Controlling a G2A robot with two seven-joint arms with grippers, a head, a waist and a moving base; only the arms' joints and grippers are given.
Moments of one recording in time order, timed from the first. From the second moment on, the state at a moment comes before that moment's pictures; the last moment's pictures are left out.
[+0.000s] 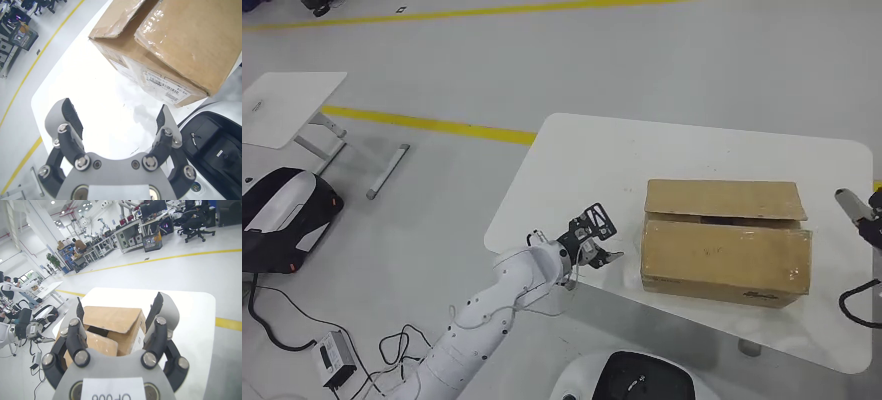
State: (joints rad) left arm 1.25 -1.19 -1.26 -1.78 1.50 -0.40 -0.43; right arm -1.16 -1.04 1.62 -1.78 -0.57 -0.36 0.42
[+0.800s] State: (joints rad) left arm 1.33 -1.19 -1.29 -1.90 1.48 -0.24 -0.47; right arm -0.89 -1.11 1.13 -1.48 -0.98 -0.31 0.37
